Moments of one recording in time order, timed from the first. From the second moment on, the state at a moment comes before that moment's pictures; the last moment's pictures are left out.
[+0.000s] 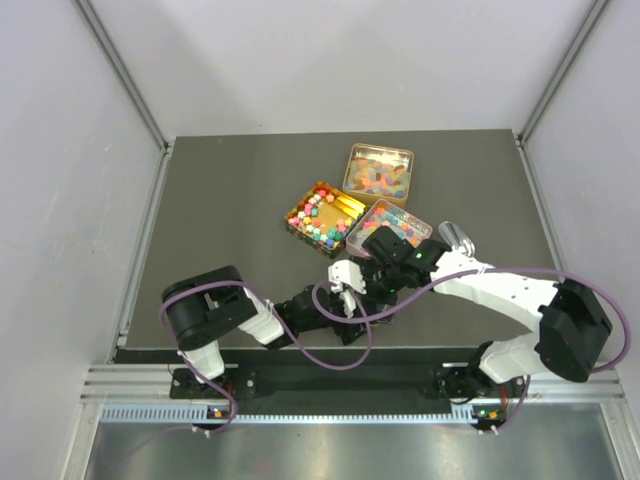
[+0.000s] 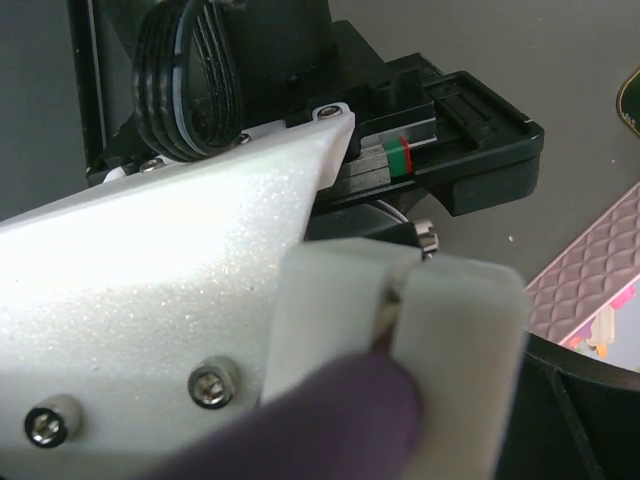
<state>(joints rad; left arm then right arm) -1.07 1.75 0.40 0.99 0.16 0.08 0.88 1.37 0.95 -0.70 -0.35 -0.68</state>
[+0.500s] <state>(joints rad) -1.09 1.76 0.41 0.99 0.15 0.10 0.81 1.29 0.99 -0.92 -0.40 -0.97</state>
